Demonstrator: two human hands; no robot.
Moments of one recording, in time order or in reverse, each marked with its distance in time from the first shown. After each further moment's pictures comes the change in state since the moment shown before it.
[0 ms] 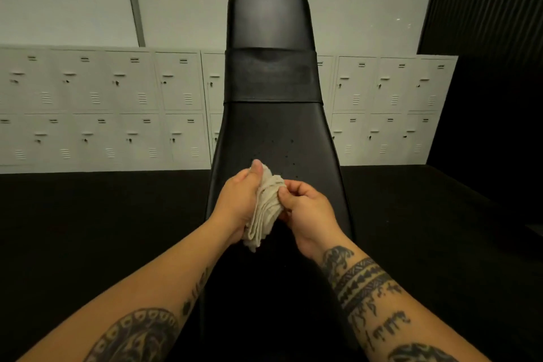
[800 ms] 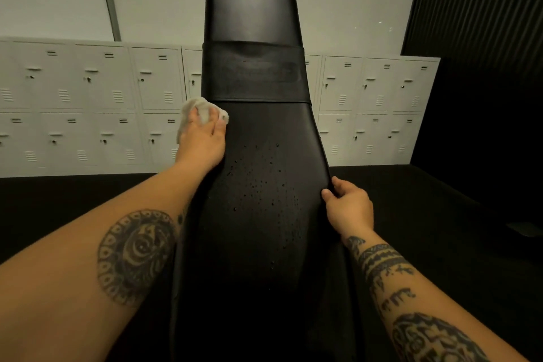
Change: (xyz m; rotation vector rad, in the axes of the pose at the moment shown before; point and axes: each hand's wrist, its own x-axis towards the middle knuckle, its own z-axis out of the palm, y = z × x) left_hand 0.149 0.031 -0.023 0.863 0.213 0.232; right_hand 0.073 -0.021 -0.094 -0.772 0.506 -0.070
